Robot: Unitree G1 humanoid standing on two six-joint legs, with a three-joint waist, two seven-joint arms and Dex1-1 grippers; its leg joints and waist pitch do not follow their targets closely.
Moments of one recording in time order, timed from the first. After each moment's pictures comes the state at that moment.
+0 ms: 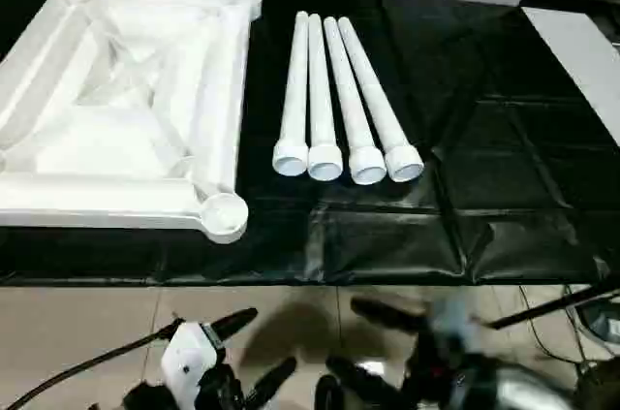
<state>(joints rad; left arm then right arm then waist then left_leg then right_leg) 0.53 0.48 -0.20 -0.41 -0.31 0.00 -0.65 0.33 -0.41 0.17 -0.44 0.54 0.26 0.85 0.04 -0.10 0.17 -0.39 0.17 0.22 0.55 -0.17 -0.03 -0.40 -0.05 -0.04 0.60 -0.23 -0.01</state>
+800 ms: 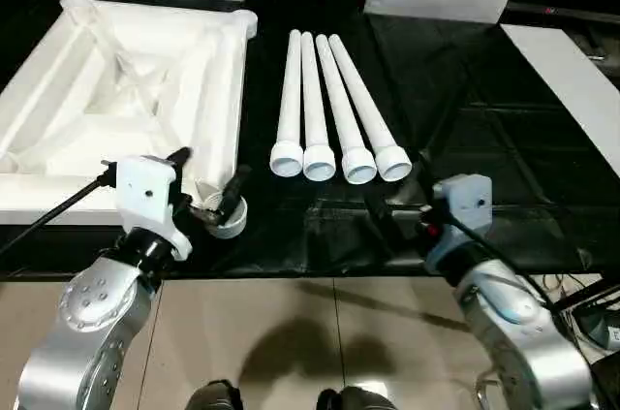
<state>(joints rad) 0.01 0.37 0.02 -0.46 -0.31 0.40 -0.12 -0.03 -0.18 0.12 -0.38 0.19 0.44 0.18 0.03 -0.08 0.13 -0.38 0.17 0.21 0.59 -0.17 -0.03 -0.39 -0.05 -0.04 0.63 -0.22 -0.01</state>
